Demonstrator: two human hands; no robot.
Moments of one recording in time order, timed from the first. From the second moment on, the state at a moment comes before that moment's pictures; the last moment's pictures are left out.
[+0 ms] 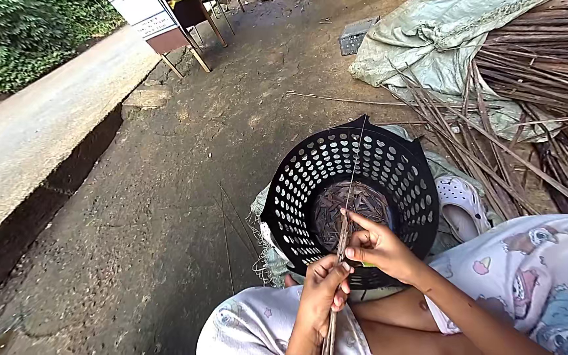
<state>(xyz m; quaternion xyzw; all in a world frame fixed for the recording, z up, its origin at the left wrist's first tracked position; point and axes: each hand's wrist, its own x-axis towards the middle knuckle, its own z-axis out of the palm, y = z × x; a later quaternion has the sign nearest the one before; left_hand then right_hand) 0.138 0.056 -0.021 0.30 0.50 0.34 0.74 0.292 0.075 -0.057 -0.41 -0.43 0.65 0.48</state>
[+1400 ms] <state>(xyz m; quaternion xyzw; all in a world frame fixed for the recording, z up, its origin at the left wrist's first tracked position) 0.133 0.056 -0.023 0.26 0.49 0.32 0.77 0.295 0.089 -0.045 -0.44 -0.40 0.69 0.41</state>
